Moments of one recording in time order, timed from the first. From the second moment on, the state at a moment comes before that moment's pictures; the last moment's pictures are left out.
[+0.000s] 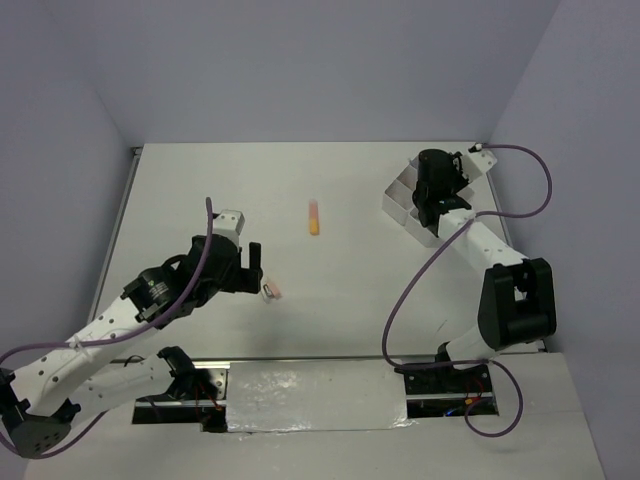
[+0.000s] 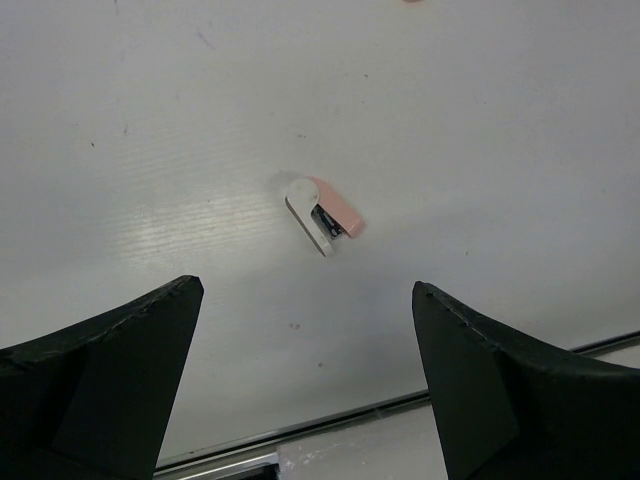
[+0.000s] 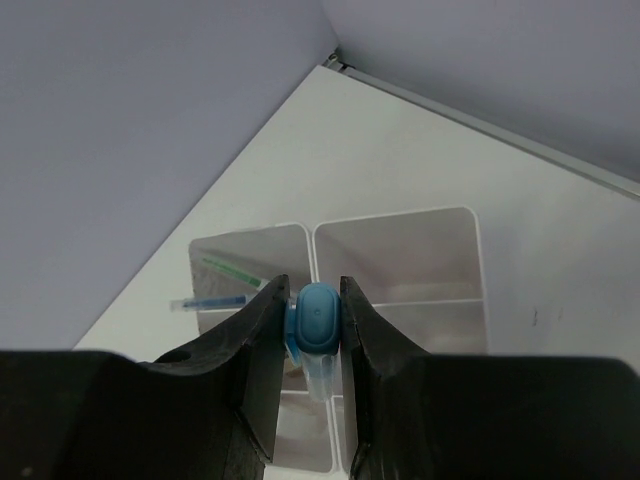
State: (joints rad) left arm -0.79 0.85 0.93 -0.79 -0.40 -0.50; right arm 0.19 1.50 1.05 0.08 0.90 0.70
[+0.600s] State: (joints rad) left arm -0.79 0.85 0.93 -0.80 -0.37 -0.50; right arm 0.15 1.56 1.07 0.01 0.95 0.70
